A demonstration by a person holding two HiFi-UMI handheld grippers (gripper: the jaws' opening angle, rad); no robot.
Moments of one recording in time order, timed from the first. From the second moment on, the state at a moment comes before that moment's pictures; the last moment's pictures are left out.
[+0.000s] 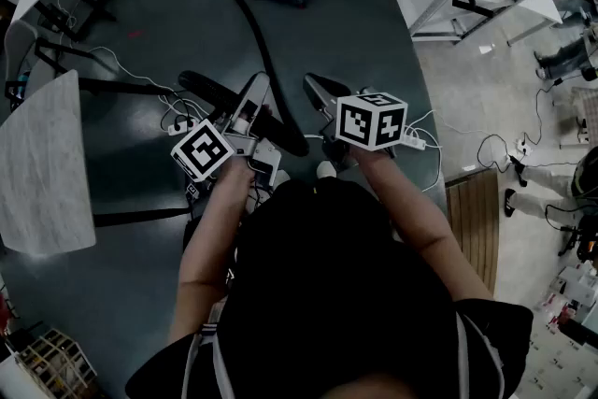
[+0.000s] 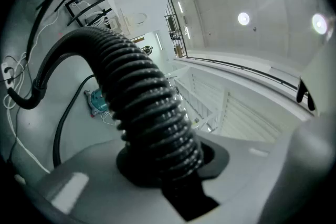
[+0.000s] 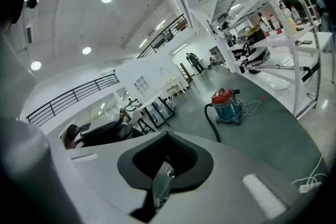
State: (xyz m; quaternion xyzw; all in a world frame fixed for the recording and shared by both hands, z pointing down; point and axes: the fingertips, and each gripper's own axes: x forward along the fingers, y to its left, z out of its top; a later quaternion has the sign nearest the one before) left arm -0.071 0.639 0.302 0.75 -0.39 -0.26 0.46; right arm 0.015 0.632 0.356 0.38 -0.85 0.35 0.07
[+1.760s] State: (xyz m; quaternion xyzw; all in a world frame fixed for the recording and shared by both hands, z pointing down) left arm -0.145 0.596 0.318 0.76 -0.37 -0.22 0.50; right arm -0.058 0.602 0.394 0.38 -0.86 0.32 0.15
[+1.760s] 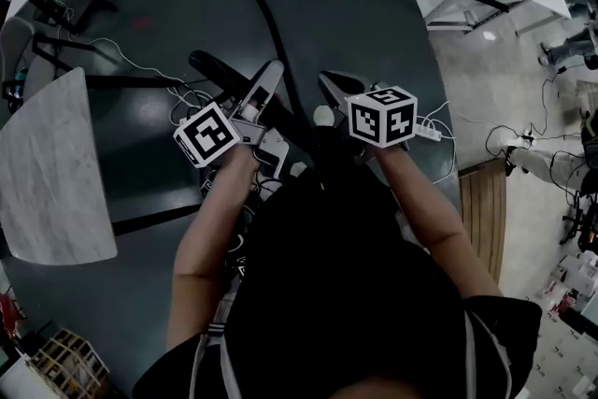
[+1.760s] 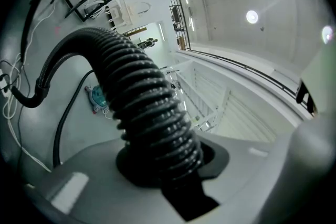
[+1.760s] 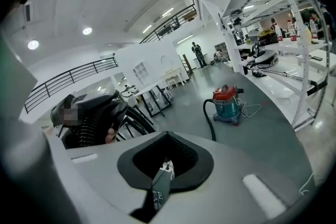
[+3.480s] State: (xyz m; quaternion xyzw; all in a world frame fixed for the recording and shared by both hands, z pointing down) left arm -0.070 0.240 0.322 0.71 -0.43 -0.26 0.50; right arm 0.025 0.300 0.334 0.32 -0.91 0.24 0.12
